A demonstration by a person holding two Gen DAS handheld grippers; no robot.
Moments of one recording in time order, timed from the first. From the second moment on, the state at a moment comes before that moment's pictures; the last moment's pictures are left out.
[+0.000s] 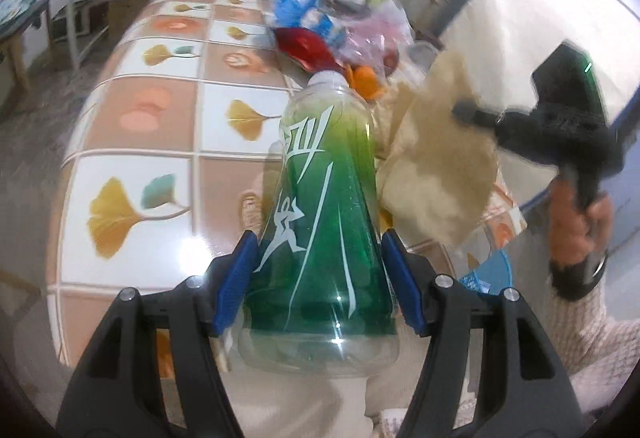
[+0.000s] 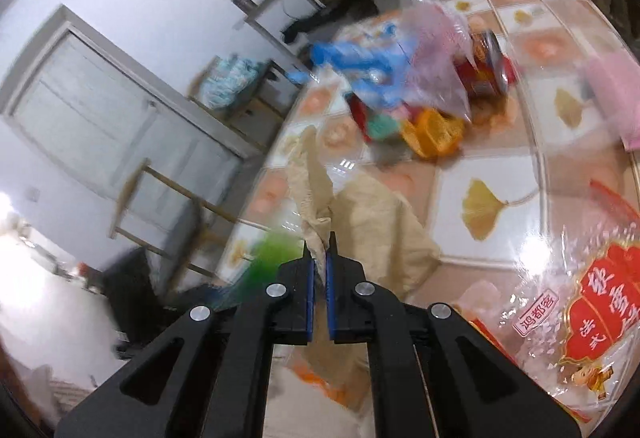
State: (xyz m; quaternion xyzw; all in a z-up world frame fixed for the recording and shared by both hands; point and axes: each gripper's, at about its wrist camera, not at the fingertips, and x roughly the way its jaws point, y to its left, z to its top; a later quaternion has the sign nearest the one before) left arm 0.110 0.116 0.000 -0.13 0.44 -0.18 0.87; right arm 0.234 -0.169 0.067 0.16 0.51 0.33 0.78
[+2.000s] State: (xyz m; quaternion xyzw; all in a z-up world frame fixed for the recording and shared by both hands) left arm 0.147 0.121 -0.013 -0.23 0.46 -0.22 0.83; right arm 0.206 -0.116 0.043 -0.08 0.50 0.25 0.82
